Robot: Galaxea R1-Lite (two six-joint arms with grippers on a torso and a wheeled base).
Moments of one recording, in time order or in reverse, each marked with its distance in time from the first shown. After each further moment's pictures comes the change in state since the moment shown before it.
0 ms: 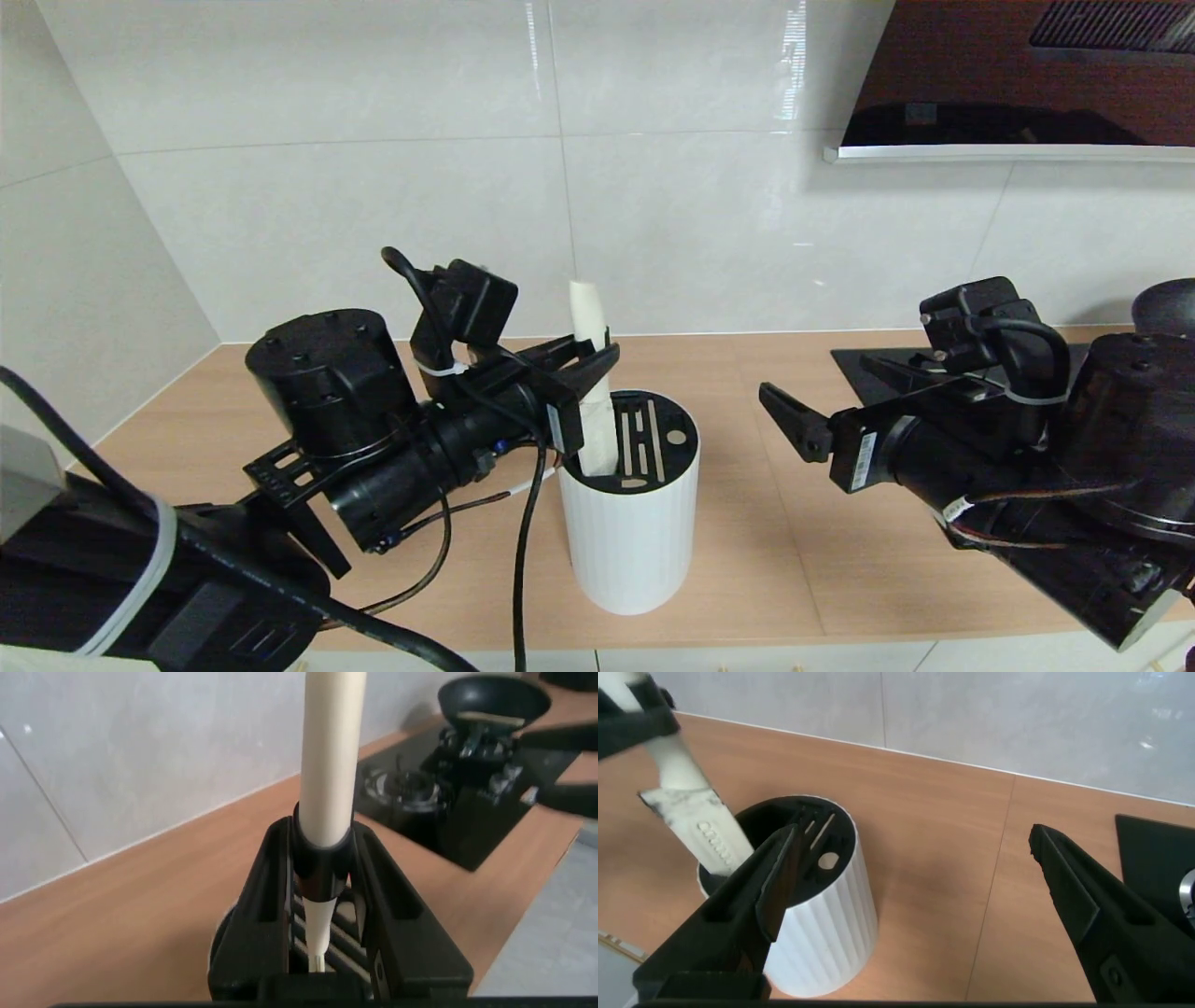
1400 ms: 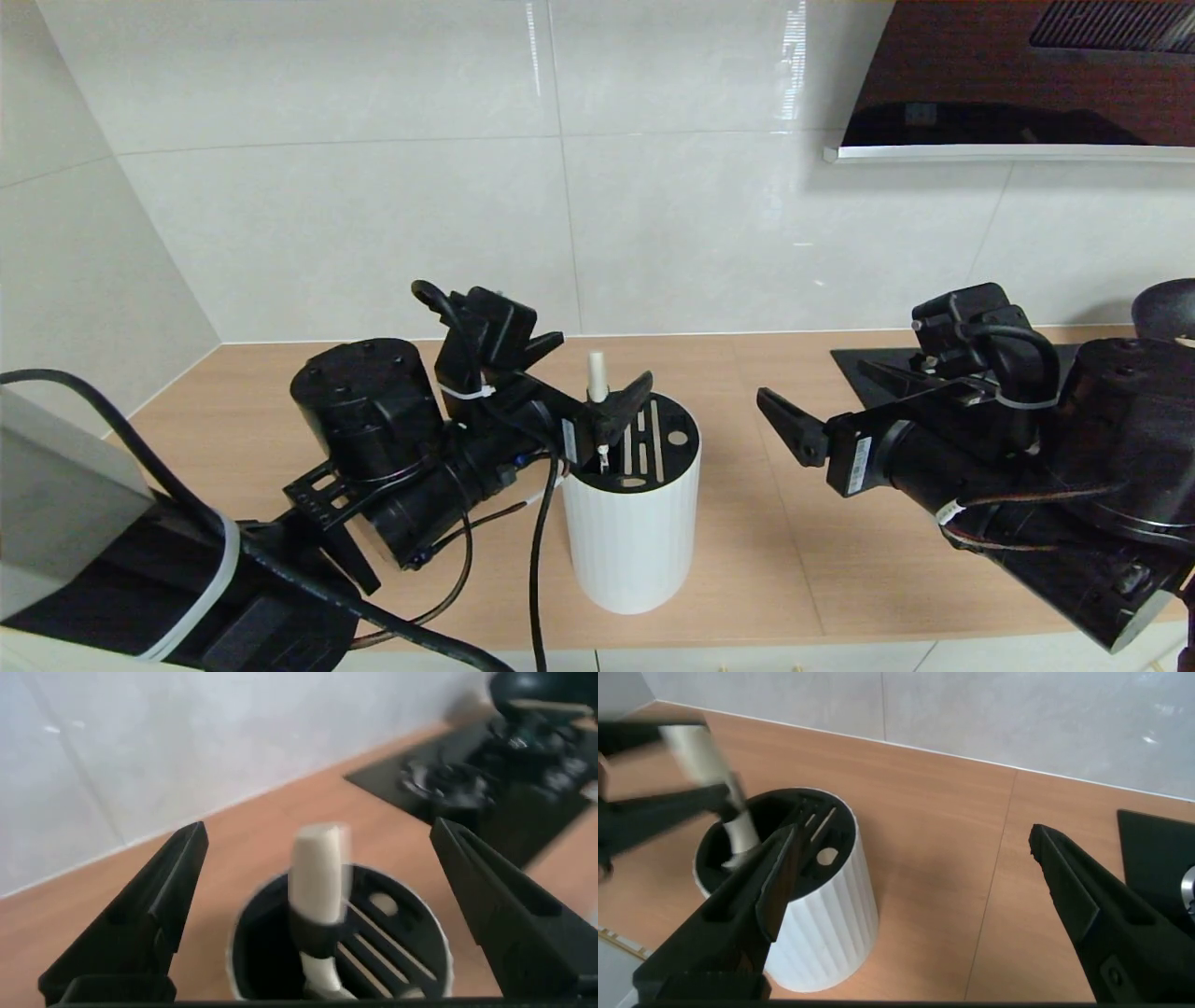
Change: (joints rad) left arm -0.023 0.065 0.029 -0.092 0.135 0.038; right arm 0.000 0.010 0.003 0.000 0.000 0.000
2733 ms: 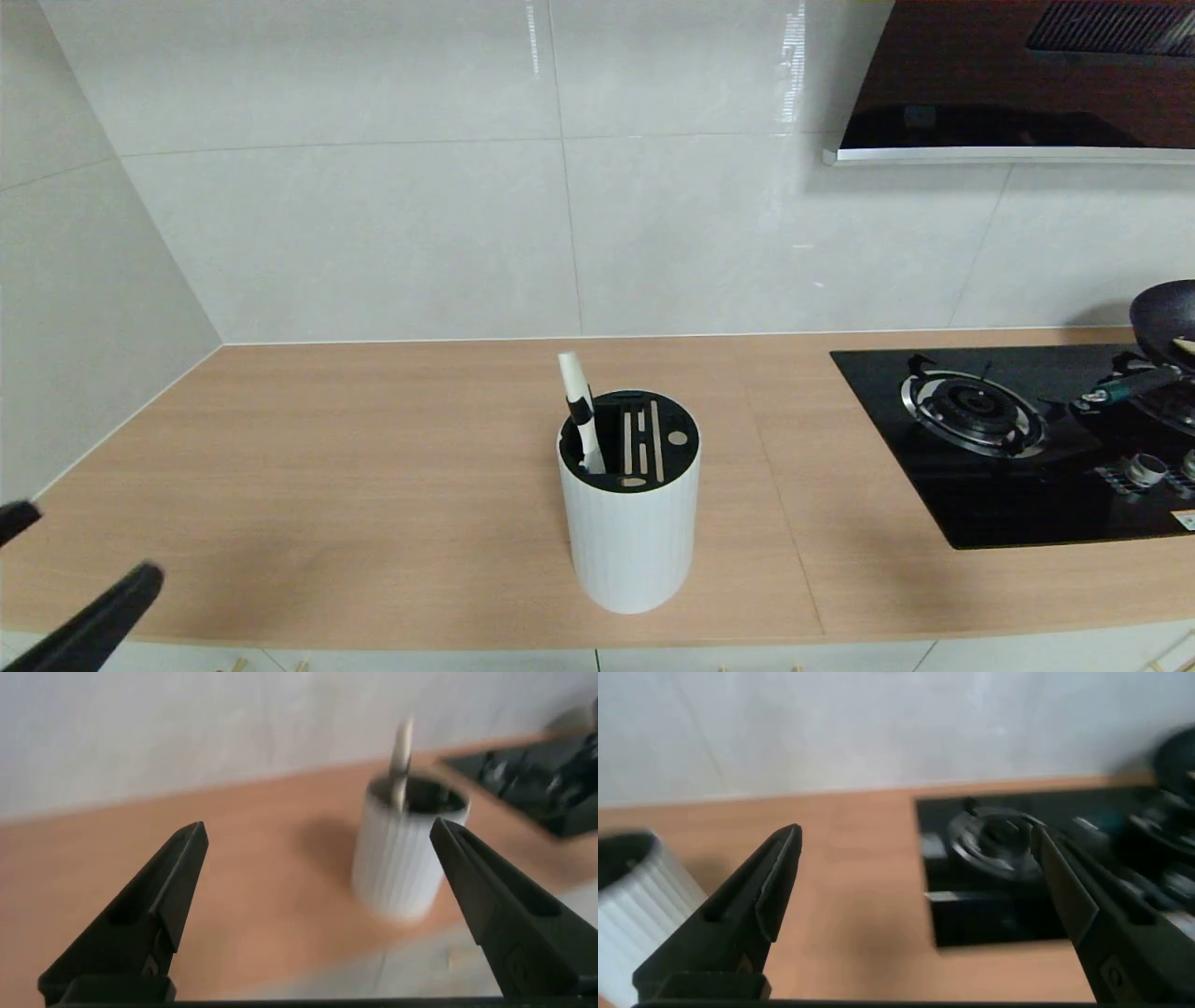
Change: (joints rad) left arm 0.248 -1.342 0.326 1.051 0.075 -0.032; right arm -0.449 -0.967 0.396 0.454 0.001 -0.032
